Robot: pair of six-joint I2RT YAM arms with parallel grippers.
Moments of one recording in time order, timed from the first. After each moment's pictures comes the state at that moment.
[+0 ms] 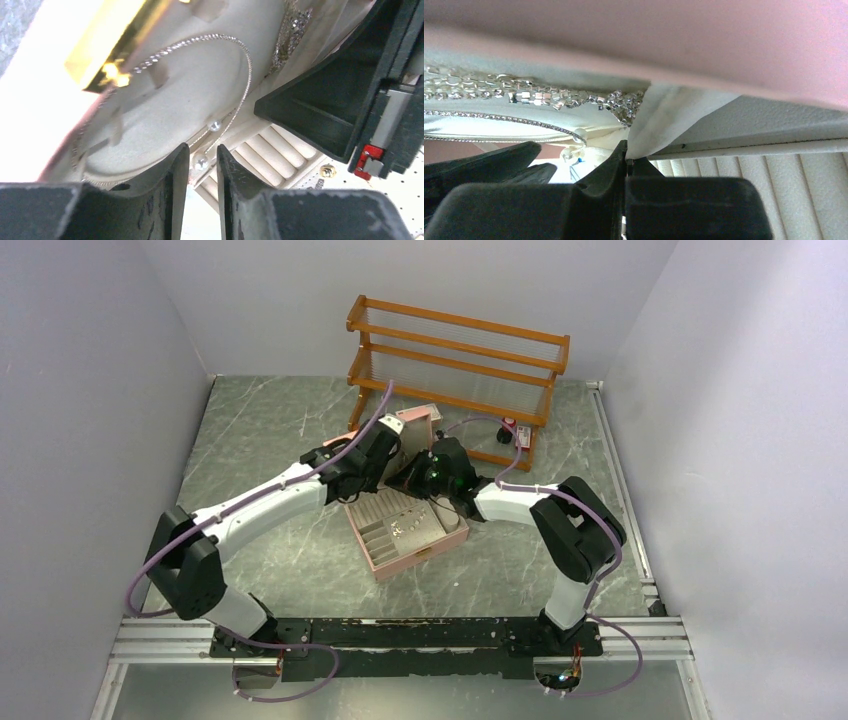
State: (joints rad) left arm -0.77 1.53 1.21 -0.57 -0.44 -0.16; right arm 0.67 1.77 0.91 0.39 -0.23 1.09
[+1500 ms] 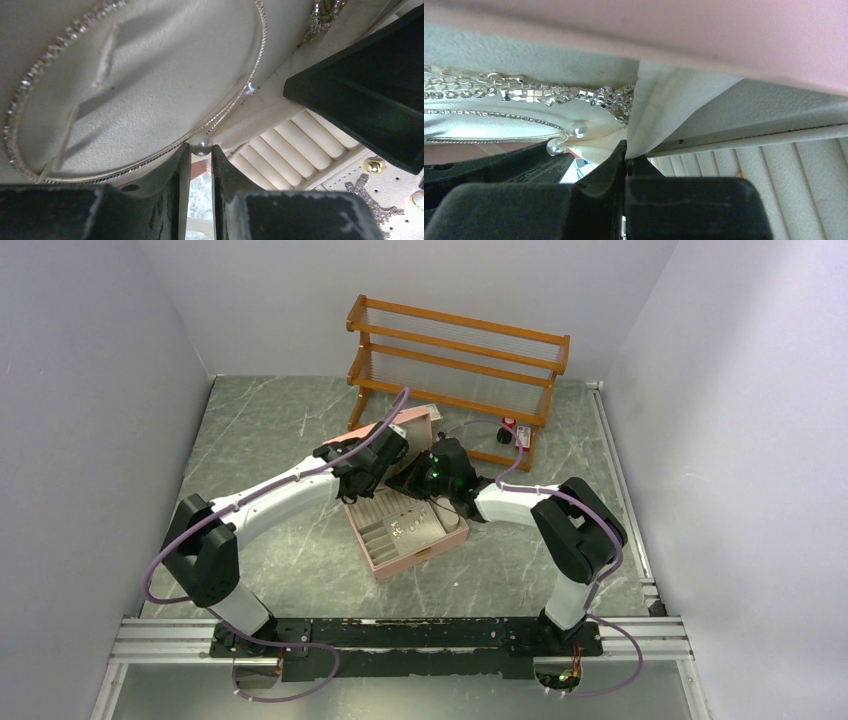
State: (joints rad) left arm -0.77 1.60 1.27 -0.72 -0.50 -0.14; right arm 0.68 1.77 0.90 0.38 -0.22 1.14
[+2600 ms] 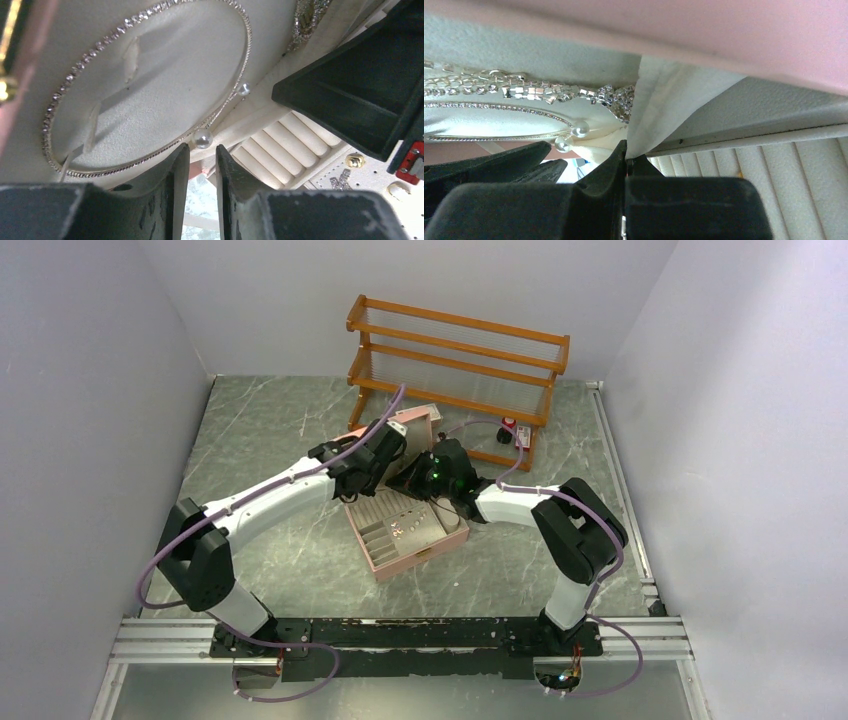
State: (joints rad) left arm -0.77 1.57 1.28 -0.70 -0.46 -0.13; right arm 0.68 1.76 0.89 0.39 -0.22 1.14
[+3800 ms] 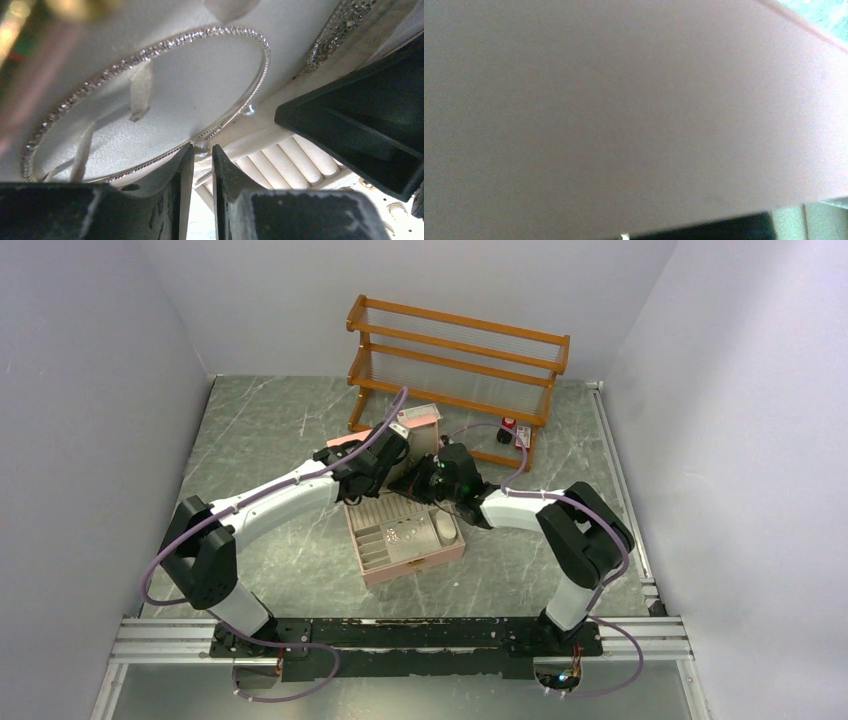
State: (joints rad) left arm -0.78 1.59 1.24 -0.64 -0.48 -0.16; right arm 0.67 1.72 0.83 0.45 -0.25 1.13
